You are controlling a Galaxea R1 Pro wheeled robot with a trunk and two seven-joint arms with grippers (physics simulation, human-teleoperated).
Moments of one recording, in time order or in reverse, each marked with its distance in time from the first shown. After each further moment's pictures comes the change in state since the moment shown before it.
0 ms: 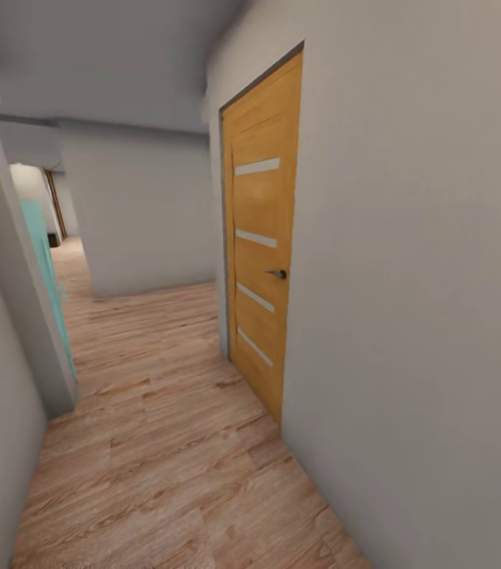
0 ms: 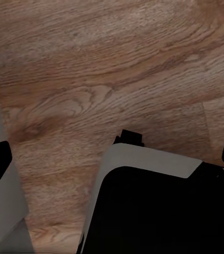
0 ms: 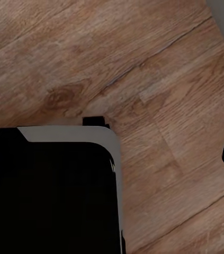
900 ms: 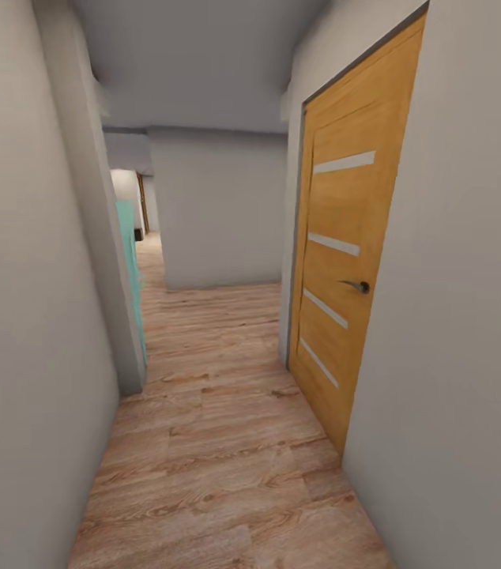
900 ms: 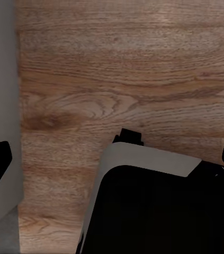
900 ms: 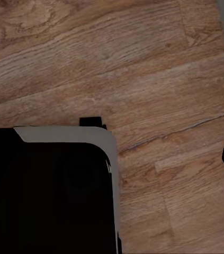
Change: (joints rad) left arm 0.000 0.000 0.000 0.000 0.000 0.005 -0.003; right arm 0.000 -0.007 0.003 0.000 0.002 -0.001 0.000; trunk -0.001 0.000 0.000
